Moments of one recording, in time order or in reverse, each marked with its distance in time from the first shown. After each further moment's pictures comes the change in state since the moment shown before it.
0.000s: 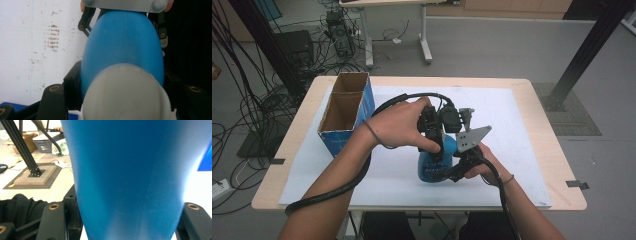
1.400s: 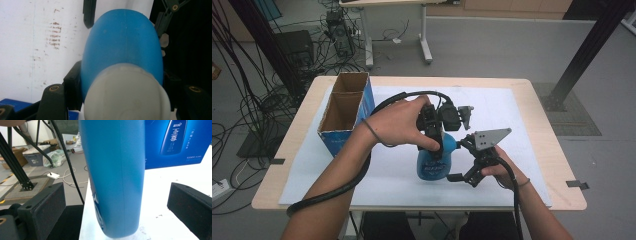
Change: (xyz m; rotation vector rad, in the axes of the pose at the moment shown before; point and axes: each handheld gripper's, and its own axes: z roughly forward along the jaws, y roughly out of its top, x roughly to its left) left arm 0.003 -0.002 -0.002 0.007 0.001 -0.019; right arm 0.006 -0.019 -0.039 -0.072 -0.089 0.071
